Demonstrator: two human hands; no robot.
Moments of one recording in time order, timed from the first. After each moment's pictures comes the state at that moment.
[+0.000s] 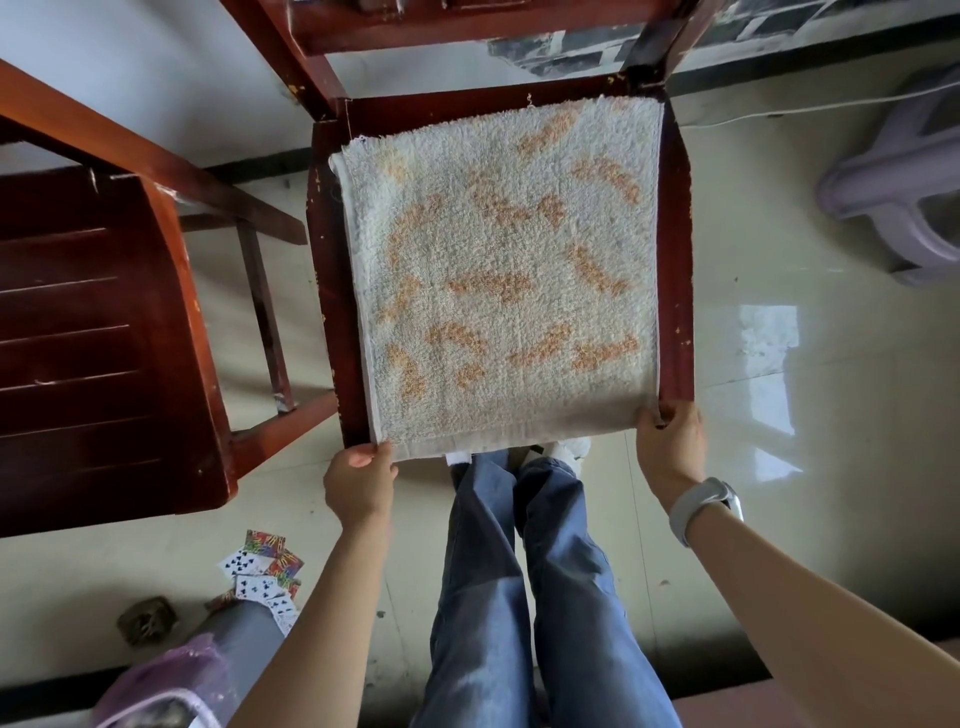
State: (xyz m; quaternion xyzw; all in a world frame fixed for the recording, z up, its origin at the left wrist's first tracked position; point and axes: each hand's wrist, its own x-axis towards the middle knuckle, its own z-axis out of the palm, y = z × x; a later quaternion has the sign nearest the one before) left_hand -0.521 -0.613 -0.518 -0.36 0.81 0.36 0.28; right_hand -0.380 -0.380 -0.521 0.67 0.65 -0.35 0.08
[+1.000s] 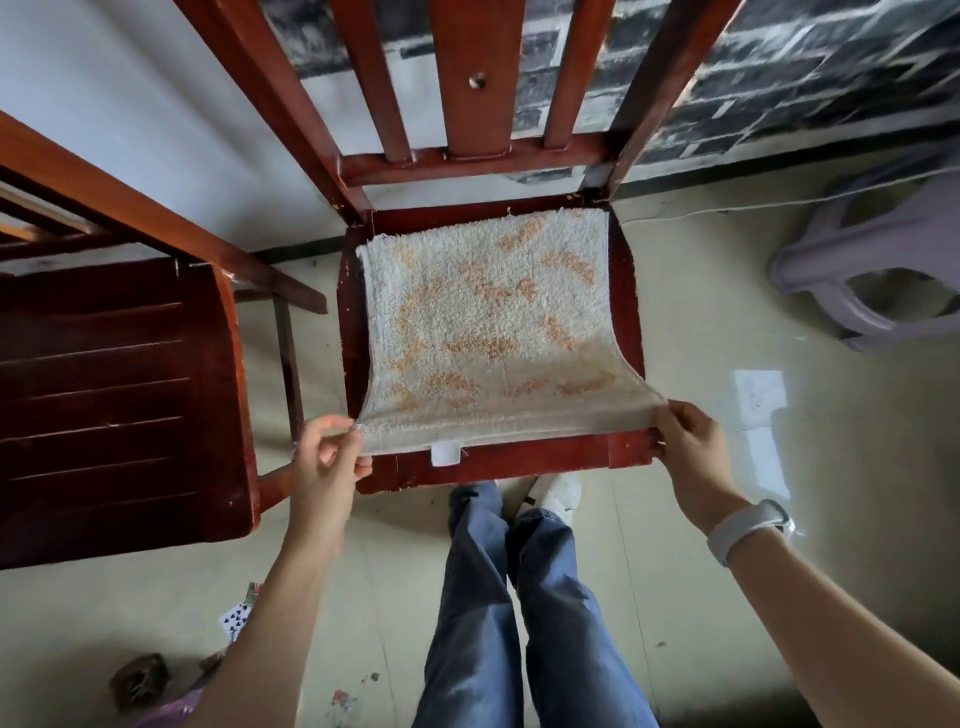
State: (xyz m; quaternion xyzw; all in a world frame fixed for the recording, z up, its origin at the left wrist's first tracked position) left_hand -0.570 -0.604 -0.425 -0.15 0.79 0.52 0.27; right_hand -0.396 -0.329 -0.439 0.62 0.55 -0.56 -0.03
